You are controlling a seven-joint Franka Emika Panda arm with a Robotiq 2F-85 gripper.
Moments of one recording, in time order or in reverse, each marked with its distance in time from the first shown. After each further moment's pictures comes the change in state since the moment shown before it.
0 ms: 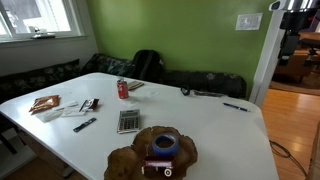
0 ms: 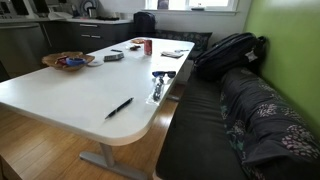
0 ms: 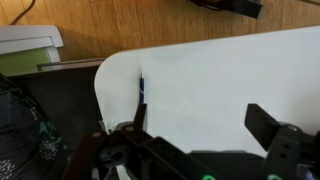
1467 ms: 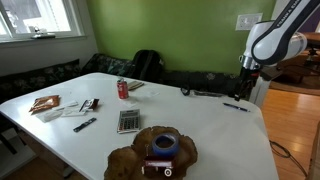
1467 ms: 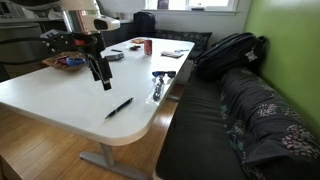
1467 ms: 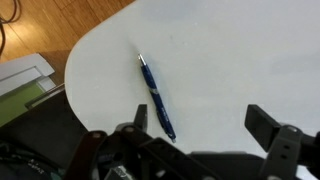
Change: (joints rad) arm 0.004 0.836 -0.035 0.136 0.246 0.731 0.162
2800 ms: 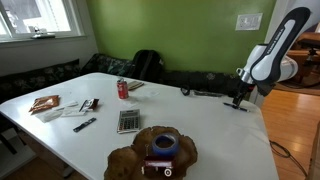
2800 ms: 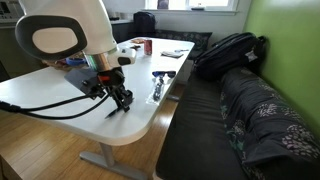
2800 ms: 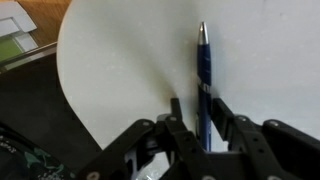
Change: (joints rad) arm -0.495 0.333 0.344 0.119 -0.149 0.327 -0.193
